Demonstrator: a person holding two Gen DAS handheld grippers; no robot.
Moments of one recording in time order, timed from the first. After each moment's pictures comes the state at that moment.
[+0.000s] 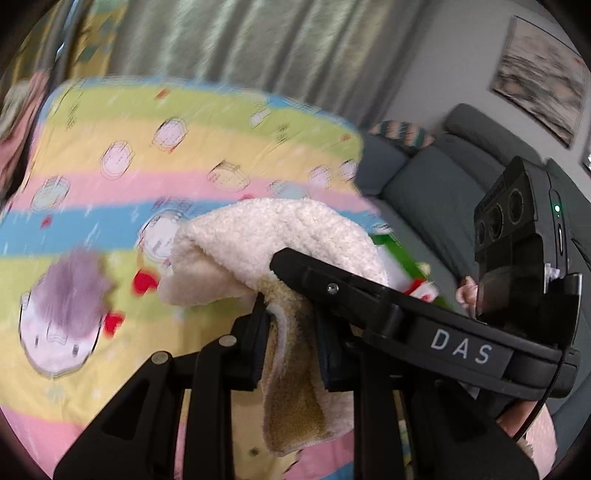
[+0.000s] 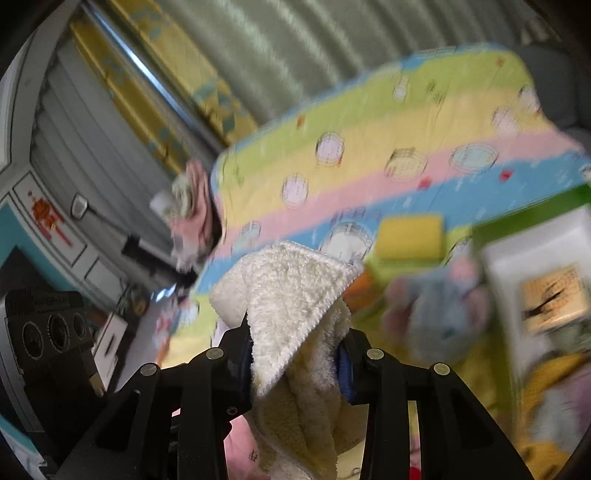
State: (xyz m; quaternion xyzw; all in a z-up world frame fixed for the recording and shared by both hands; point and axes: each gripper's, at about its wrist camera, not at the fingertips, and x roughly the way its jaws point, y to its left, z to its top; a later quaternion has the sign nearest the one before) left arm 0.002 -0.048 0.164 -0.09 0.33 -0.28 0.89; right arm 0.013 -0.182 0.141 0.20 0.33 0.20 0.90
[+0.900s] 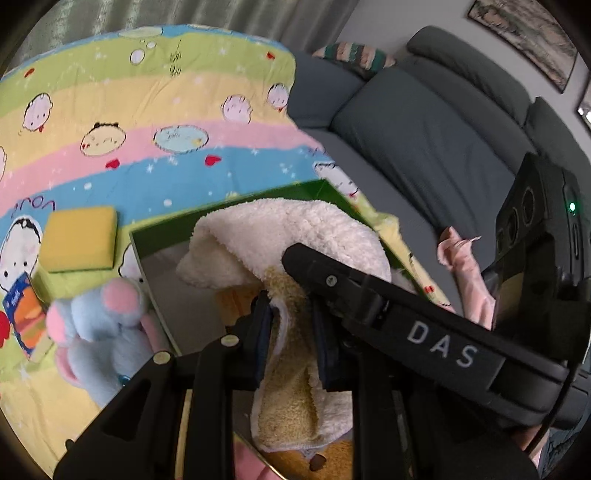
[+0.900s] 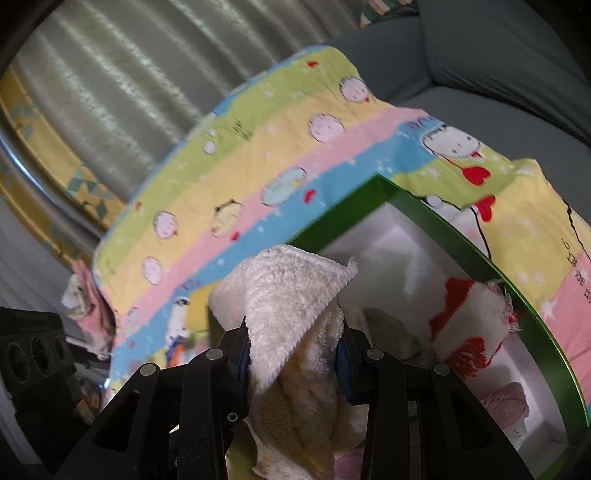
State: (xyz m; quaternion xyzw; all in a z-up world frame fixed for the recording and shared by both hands) left arm 0.074 -0.227 0.112 -0.03 0.43 -0.36 0.82; right arm 0.034 -0.358 0.093 0.30 0.35 -0.02 0.89
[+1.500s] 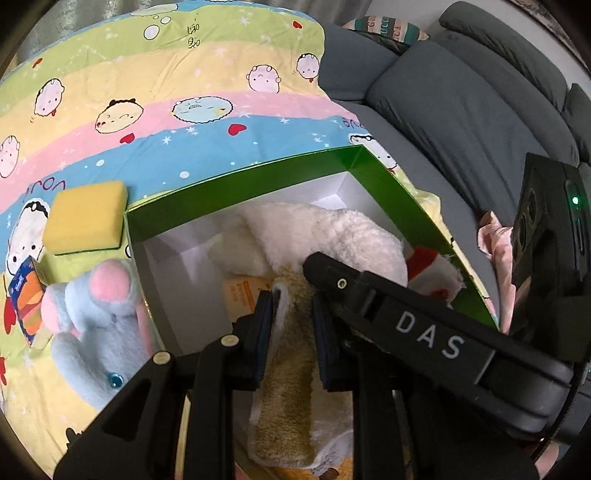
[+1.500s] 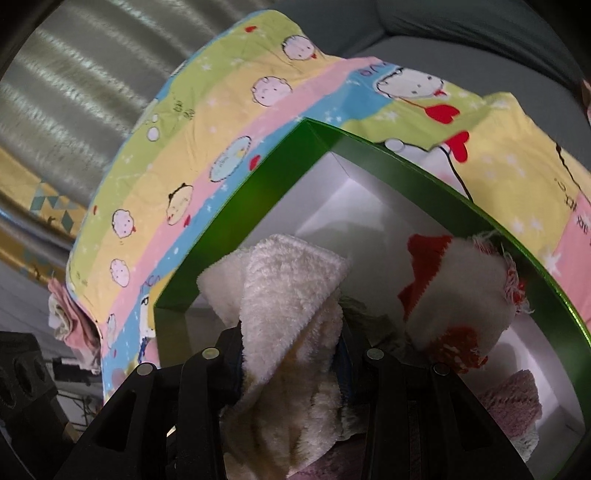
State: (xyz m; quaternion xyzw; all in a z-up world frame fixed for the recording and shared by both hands) left arm 0.088 -0.247 0.086 0.02 0.48 -0.30 0.83; right arm 0.049 -0.383 0.053 0.35 0.41 -0.06 0.84
